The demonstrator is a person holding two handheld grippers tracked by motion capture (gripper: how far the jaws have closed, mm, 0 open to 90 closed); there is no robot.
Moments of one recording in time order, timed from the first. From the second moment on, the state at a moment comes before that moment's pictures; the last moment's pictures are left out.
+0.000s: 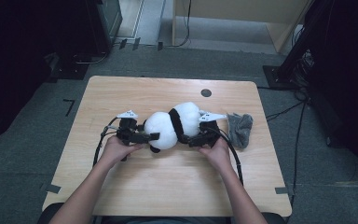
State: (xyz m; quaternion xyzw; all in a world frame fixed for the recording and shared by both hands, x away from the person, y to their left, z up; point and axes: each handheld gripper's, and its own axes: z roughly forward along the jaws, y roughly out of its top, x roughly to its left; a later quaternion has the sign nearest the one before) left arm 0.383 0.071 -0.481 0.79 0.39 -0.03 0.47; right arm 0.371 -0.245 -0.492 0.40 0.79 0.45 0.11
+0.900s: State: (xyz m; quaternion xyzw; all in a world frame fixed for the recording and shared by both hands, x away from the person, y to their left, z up) left arm 0.373 0.102 -0.428 0.80 0.28 -0.03 0.53; right arm 0.365 -0.289 -0.440 0.33 0.79 0.52 0.06
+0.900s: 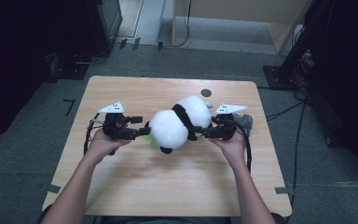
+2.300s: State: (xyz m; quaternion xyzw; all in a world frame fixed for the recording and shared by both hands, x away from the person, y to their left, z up) left arm 0.361 0.060 -0.448 0.84 0.21 -0.14 0.49; right arm 0.363 -0.274 -0.443 0.27 0.82 0.51 0.07
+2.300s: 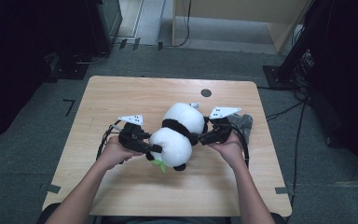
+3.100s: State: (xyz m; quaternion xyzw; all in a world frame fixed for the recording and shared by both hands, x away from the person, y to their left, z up) left arm 0.380 0.096 -0.436 0.77 0.31 -0.06 0.56; right arm 0.358 -0.343 -0.440 0.45 0.75 0.45 0.21
